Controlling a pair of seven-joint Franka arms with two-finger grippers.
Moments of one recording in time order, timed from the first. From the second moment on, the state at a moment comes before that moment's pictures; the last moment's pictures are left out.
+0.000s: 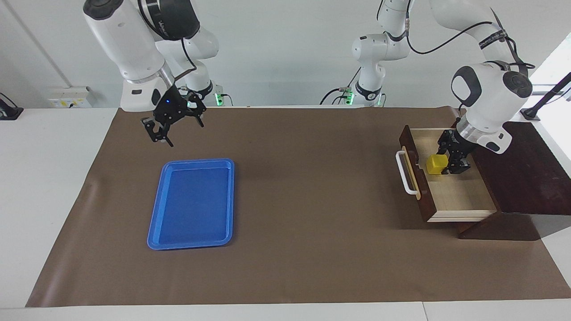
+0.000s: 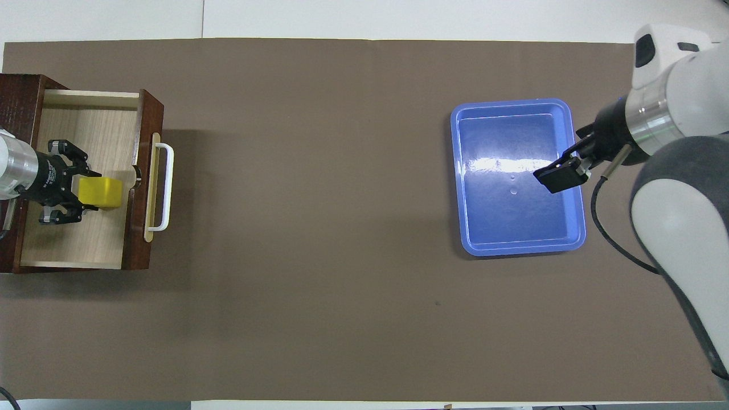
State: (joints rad) left arm 0.00 0.06 0.07 -1.95 -0.02 2.01 -1.40; right arm 0.04 0.01 0.08 -1.57 0.12 1.57 -0.40
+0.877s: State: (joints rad) left arm -0.23 0.13 0.08 -1.89 0.01 1.98 -1.56; right arm -0.05 -0.04 0.07 -1.58 0.01 1.37 -0.05
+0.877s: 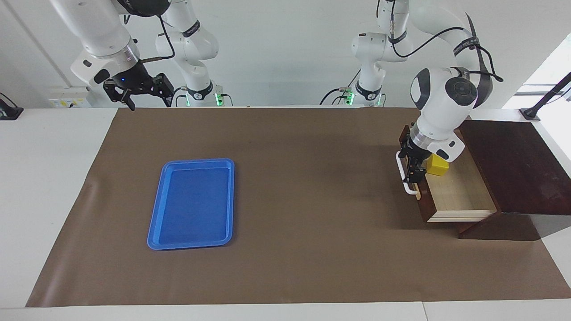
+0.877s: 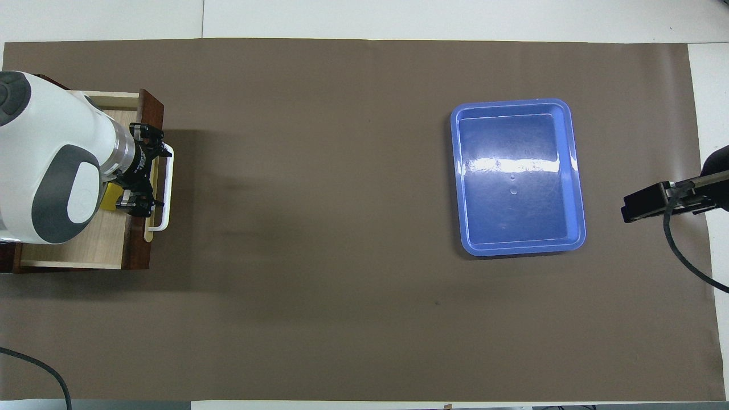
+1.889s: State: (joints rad) left arm 0.07 0.12 0.06 -1.83 0.07 1.99 -1.25; right arm -0.06 -0.08 0.07 -1.56 0.00 1.34 -0.03
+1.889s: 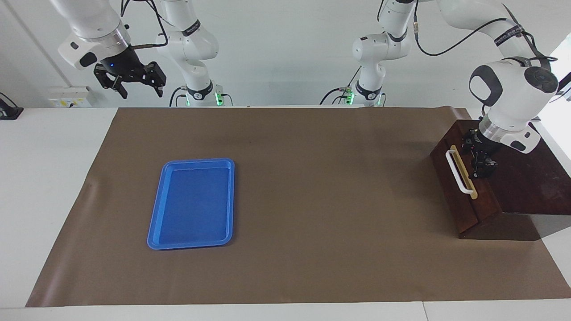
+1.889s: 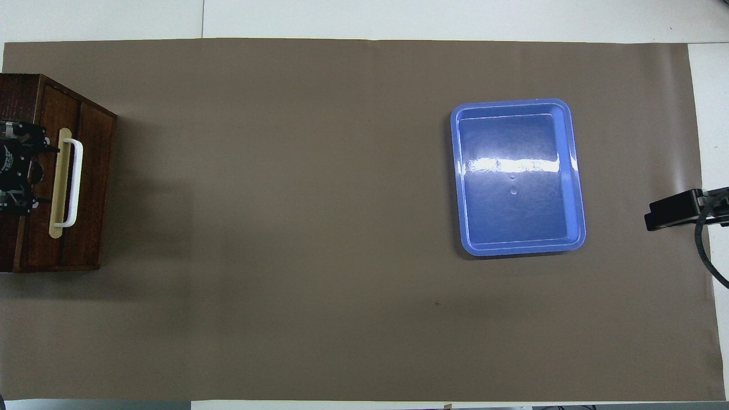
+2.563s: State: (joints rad) left arm 0.06 0.03 -0.23 -1.59 0.05 1.55 -0.60; right arm -0.06 -0.08 0.07 -1.56 0.00 1.34 -0.03
